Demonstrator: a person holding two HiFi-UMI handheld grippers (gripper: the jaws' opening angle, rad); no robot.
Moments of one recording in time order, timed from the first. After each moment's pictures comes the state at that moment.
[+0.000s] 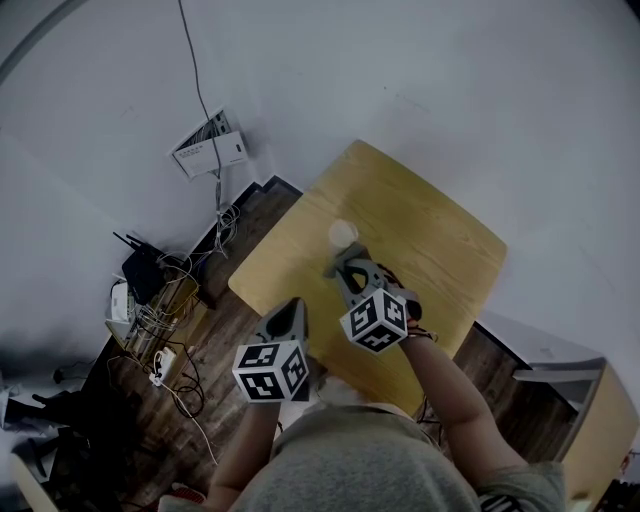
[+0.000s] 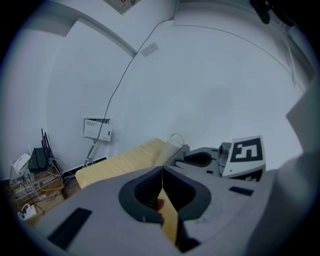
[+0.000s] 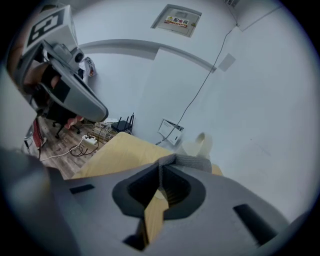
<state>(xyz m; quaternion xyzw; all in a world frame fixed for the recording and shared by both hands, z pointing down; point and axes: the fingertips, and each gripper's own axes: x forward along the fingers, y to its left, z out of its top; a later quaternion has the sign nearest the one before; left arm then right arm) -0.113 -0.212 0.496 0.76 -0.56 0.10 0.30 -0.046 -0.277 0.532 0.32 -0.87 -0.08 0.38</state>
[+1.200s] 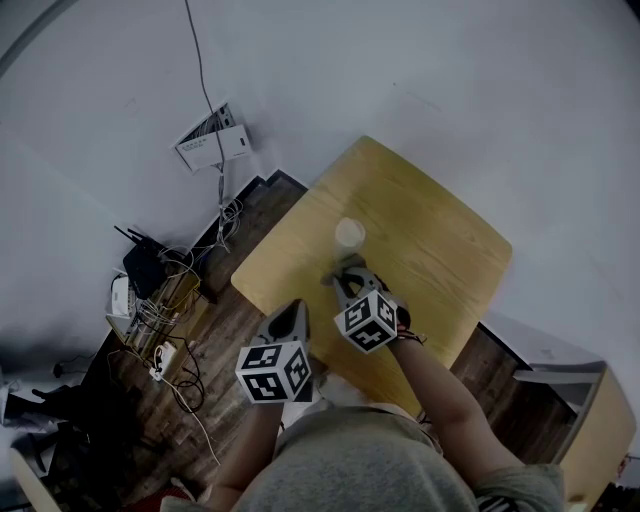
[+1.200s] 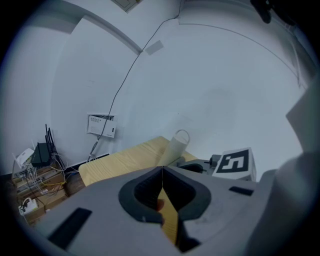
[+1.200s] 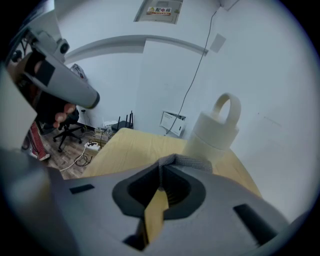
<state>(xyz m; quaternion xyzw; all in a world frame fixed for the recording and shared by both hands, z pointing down) -0.122 -0.209 0.512 0.75 -0.57 0.10 0.32 -0.061 -0.271 0.585 0.33 -0.87 0.00 0.38</state>
